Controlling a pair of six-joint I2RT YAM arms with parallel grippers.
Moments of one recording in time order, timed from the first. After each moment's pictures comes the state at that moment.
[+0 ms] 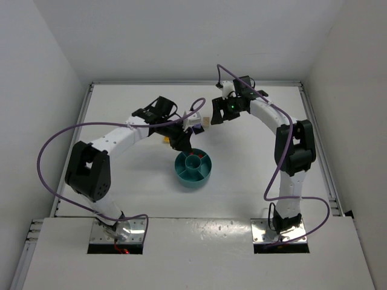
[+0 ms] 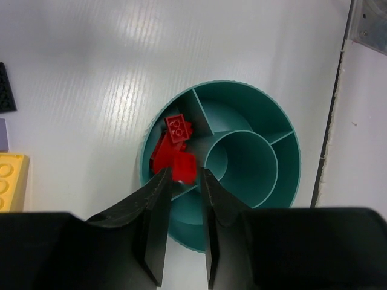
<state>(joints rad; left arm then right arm) -0.47 1.67 1.31 -0.62 0.76 0.50 0.27 2.03 1.60 -0.52 -0.46 -0.08</state>
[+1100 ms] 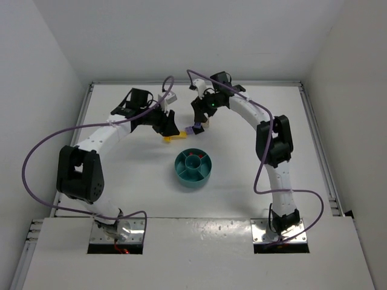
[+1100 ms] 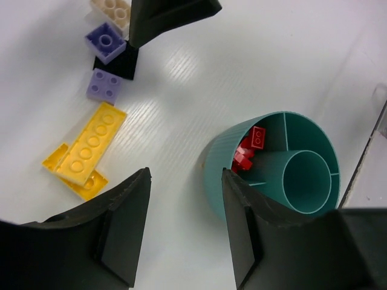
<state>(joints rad) -0.26 1.62 1.26 -0.42 0.73 0.23 0.39 2.26 1.92 -0.57 -0.52 -0.39</state>
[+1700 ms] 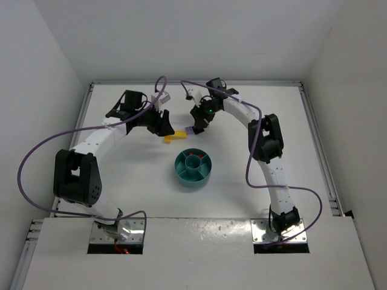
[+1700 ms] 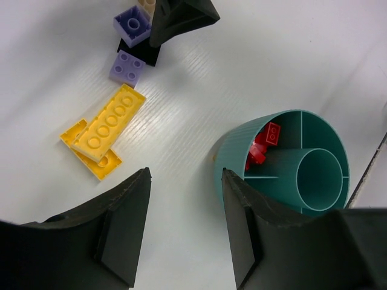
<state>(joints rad) -0.20 1.58 1.20 -0.39 0.69 0.17 0.40 2.44 2.06 -0.66 -0.52 -0.60</state>
